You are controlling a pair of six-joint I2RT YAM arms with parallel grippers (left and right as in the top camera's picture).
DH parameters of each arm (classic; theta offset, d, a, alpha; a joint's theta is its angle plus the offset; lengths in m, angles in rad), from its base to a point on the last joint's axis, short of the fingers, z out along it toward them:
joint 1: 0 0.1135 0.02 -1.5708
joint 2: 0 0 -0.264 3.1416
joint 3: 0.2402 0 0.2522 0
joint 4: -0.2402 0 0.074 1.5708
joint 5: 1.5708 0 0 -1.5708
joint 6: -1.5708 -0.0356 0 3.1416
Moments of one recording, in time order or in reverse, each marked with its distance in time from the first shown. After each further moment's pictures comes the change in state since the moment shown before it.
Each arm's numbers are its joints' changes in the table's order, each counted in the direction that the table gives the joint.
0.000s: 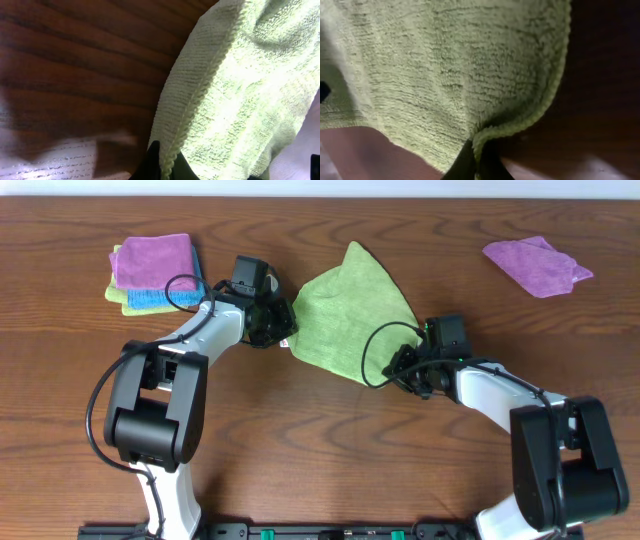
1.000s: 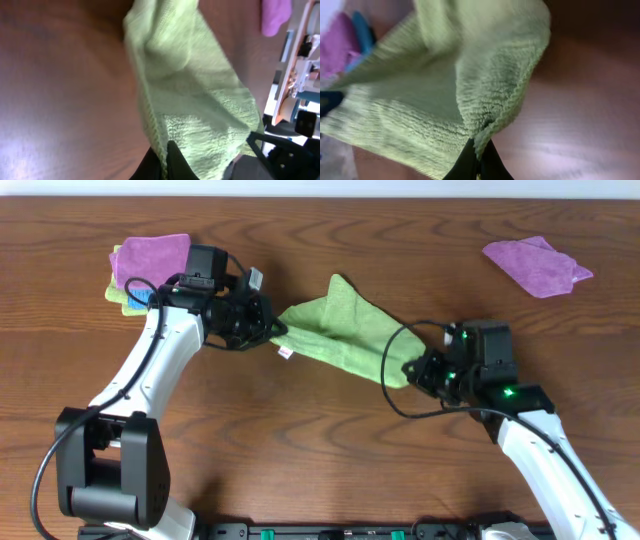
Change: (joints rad) left arm 0.101 -0.298 -0.008 -0.295 0.245 -0.170; right arm -0.036 -0.495 -0.023 -0.240 0.003 0.091
